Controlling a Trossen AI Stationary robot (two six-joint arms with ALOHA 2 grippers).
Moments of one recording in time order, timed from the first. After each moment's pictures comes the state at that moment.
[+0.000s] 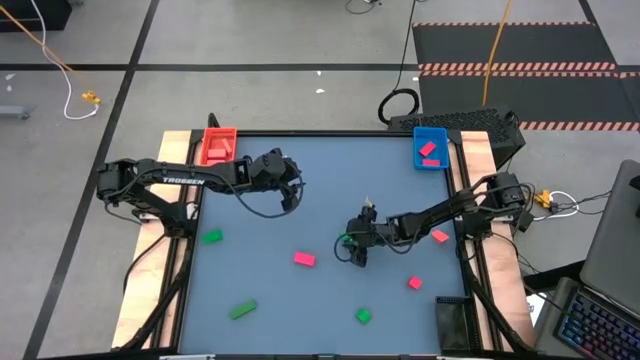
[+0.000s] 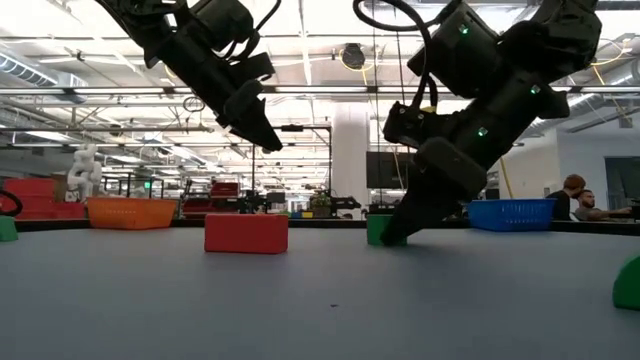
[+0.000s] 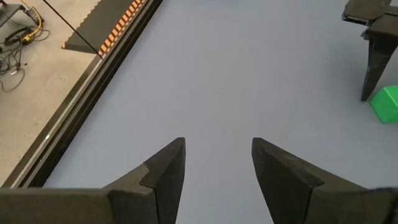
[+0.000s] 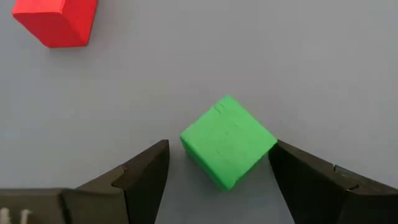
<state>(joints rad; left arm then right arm) 0.25 1.42 0.83 -0.08 -0.17 0.08 0.16 1.73 0.67 0.22 0.24 0.36</state>
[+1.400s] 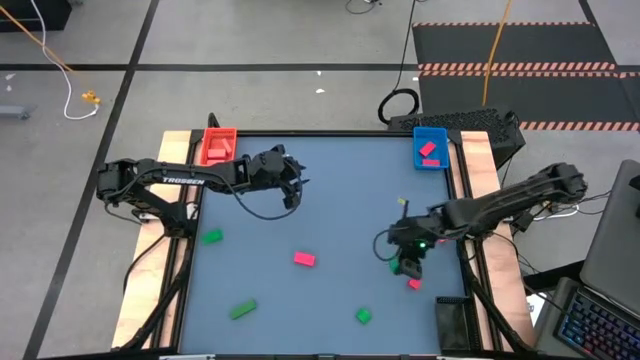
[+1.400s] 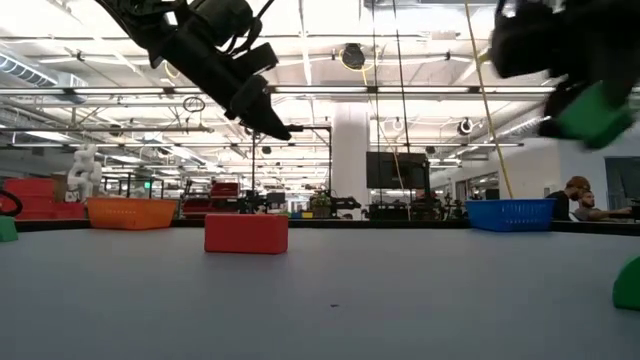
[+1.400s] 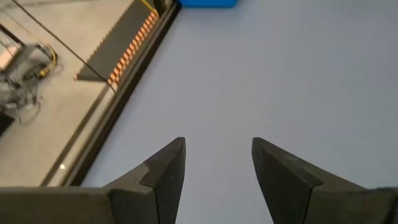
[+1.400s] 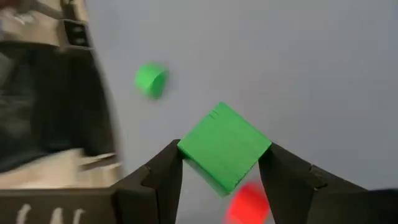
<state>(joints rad) 0.25 1.42 0.83 0.02 -0.17 0.19 0.27 1.12 0.67 -0.54 -0.39 0.81</state>
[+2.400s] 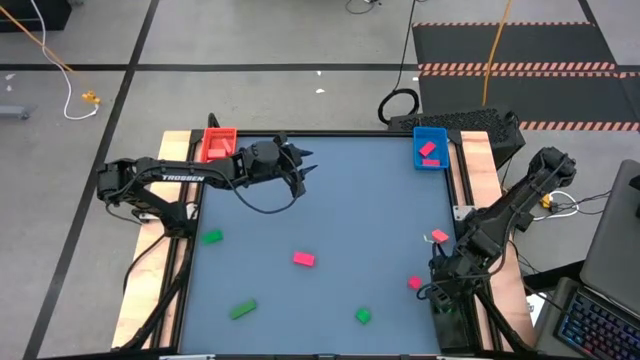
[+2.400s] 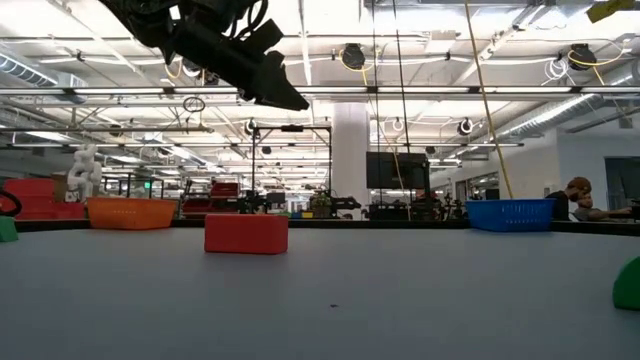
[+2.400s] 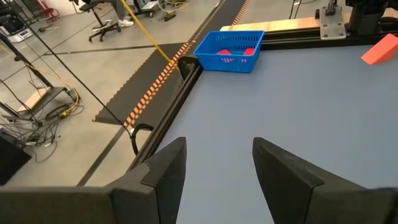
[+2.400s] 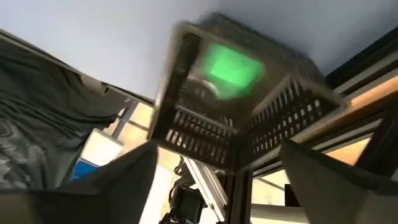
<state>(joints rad) 0.28 1.42 0.87 0.21 -0.15 0.22 0.77 1.06 0.67 -0.70 -0.53 1.98</state>
